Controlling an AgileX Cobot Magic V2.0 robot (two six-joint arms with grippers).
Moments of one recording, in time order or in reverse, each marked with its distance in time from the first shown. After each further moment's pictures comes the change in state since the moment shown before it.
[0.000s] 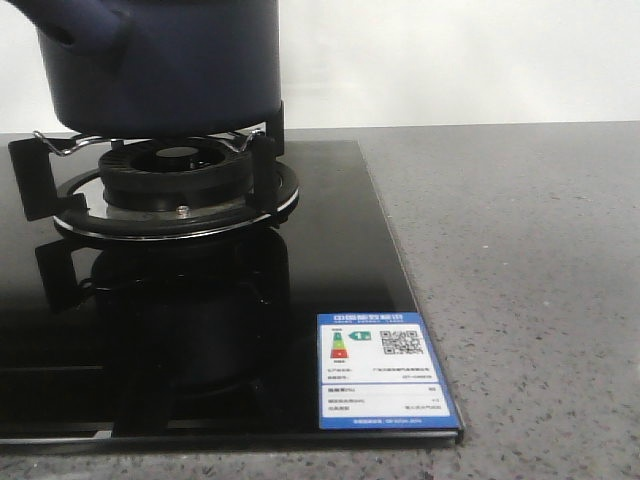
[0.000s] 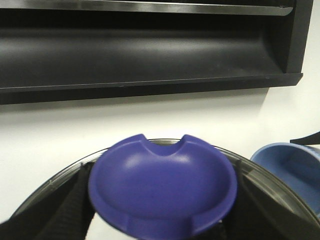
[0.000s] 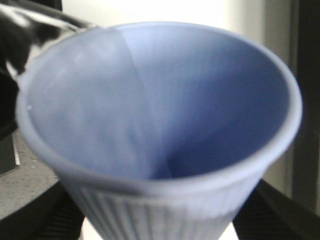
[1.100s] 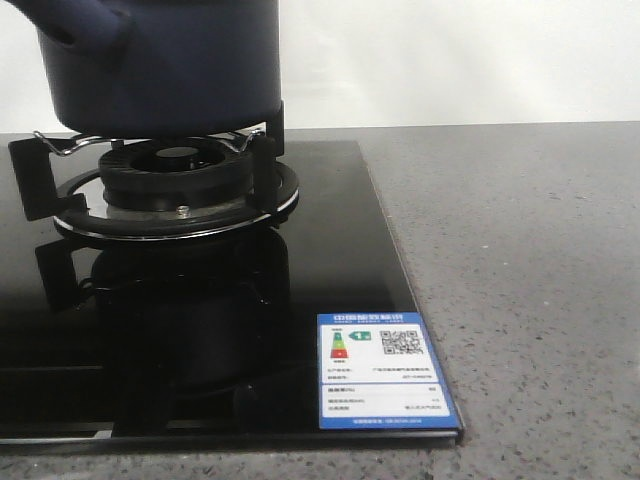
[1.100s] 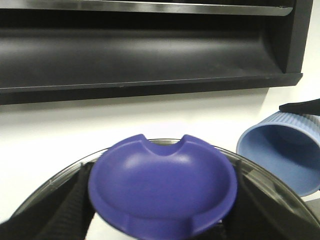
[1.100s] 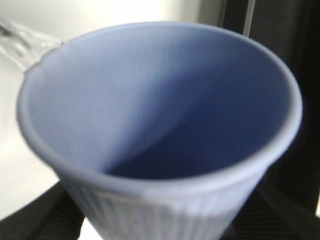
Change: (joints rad) left arm 0.000 0.000 0.000 0.000 0.000 0.000; right arm 0.000 0.000 -0.002 -0.313 -0.116 0.000
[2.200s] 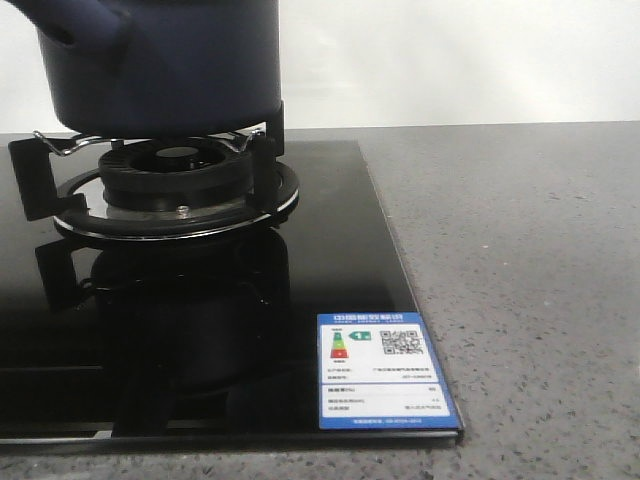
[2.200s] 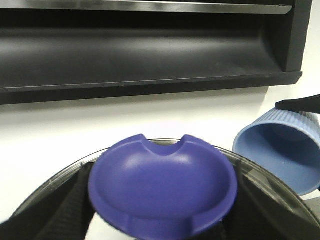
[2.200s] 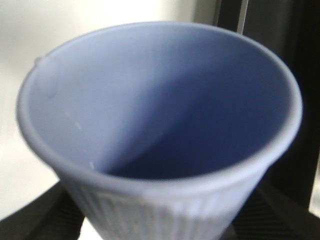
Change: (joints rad) left arm 0.000 0.000 0.000 0.004 0.003 0.000; right arm 0.000 0.000 0.000 -0.019 -0.033 -0.001
